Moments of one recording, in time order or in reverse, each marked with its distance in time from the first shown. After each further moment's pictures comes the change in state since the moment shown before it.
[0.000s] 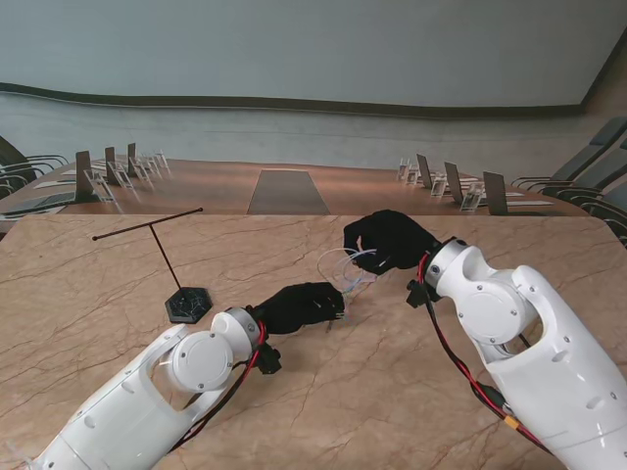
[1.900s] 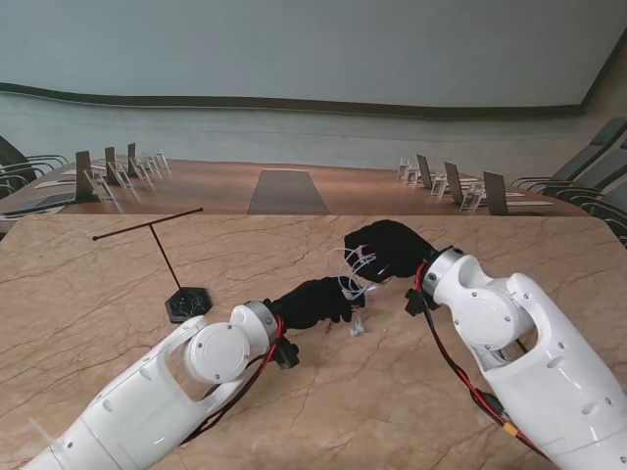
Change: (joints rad) left arm -0.081 -0.028 0.085 0.040 -0.083 -0.011 0.021; right arm -0.016 0.000 -0.014 0.015 -0.009 0.029 -0.006; left_hand 0.187 0.043 0.039 0.010 -0.030 -0.160 0.154 0.094 0.173 -0.036 0.085 0.069 0.121 -0.019 0.003 -0.057 0.080 0.010 -0.007 -0.026; right_hand 0.000 0.000 0.000 0.000 0.000 0.000 0.000 -0.001 0.000 0.000 0.000 0.000 0.002 0.000 0.000 0.000 0.003 0.001 0.000 0.000
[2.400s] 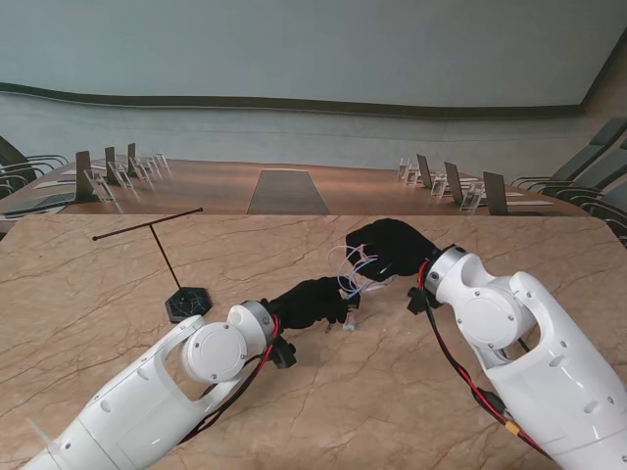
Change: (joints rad) left arm 0.007 0.004 -0.015 0.001 0.014 -0.004 -0.019; right arm 0.003 0.001 0.010 0.004 -0.002 -0.022 0.001; left_hand 0.000 0.000 0.014 -0.004 -0.009 -0.006 0.060 0.164 -0.002 -0.002 0.072 0.094 0.012 0.002 0.036 0.010 0.015 0.003 0.021 0.000; right_hand 0.000 0.000 0.000 0.000 0.003 0.000 0.000 -0.006 0.000 0.000 0.000 0.000 0.000 0.000 0.000 0.000 0.000 0.000 0.000 0.000
